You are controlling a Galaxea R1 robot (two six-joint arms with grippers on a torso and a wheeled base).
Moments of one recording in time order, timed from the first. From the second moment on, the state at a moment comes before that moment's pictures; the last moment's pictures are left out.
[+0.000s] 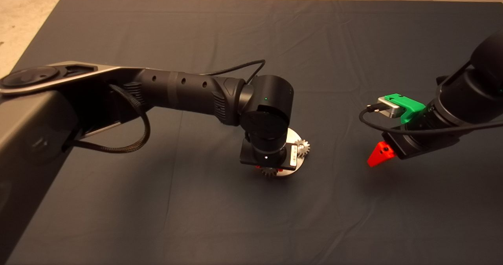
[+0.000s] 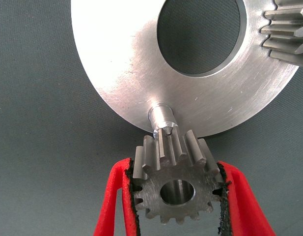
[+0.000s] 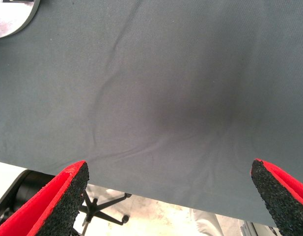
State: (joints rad) left arm -0.31 2.93 -1.08 0.39 1.53 -1.66; right arm 0.51 2.22 -0.72 -0.03 -1.53 1.28
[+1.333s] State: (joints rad) left arm -0.31 2.93 -1.09 0.40 1.53 -1.62; right arm 0.51 2.22 -0.71 -0.03 -1.53 1.28
